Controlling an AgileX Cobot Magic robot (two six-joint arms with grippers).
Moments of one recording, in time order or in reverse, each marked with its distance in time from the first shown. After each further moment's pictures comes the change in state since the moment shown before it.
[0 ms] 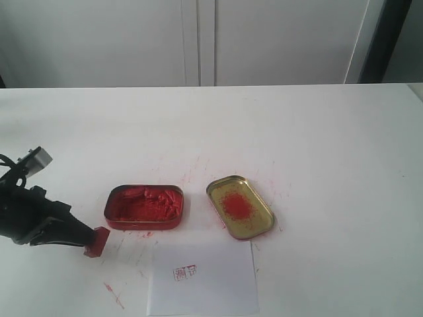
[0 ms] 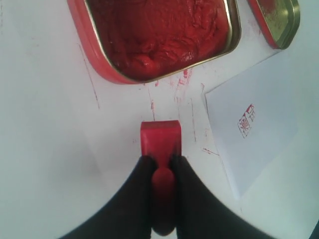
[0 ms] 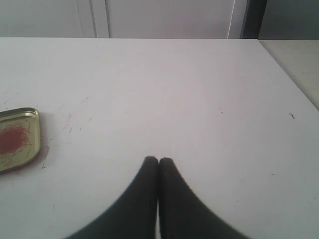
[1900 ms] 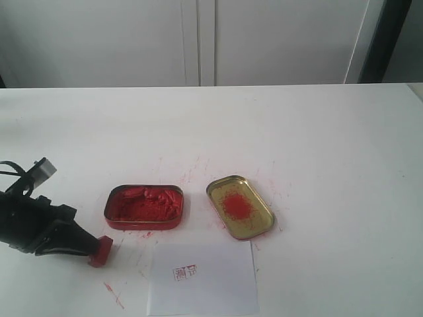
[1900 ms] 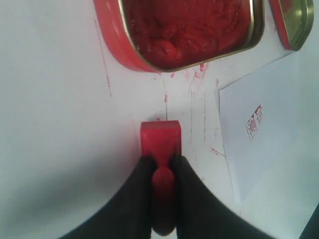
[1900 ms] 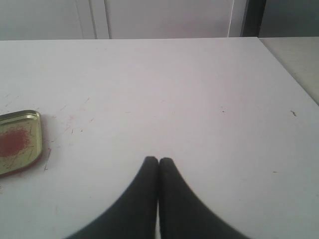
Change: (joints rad) left arm 0.000 0.079 0.000 -0.030 0.004 -0.030; right arm 0.000 0.000 0.000 0.000 0.000 0.019
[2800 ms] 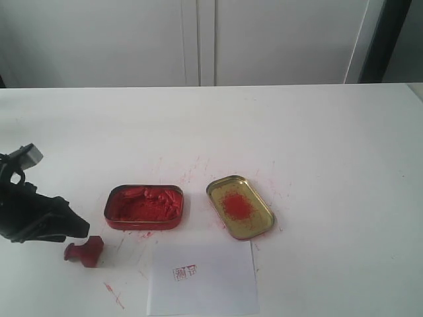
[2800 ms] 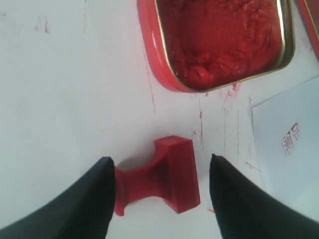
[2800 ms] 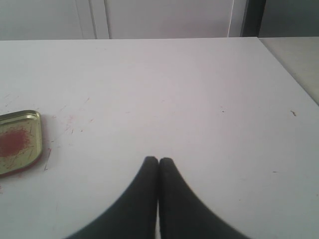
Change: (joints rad) left arm 0.000 -0.125 0.000 0.099 -0.134 -0.089; right arm 0.000 0.000 0.000 0.000 0.000 0.000
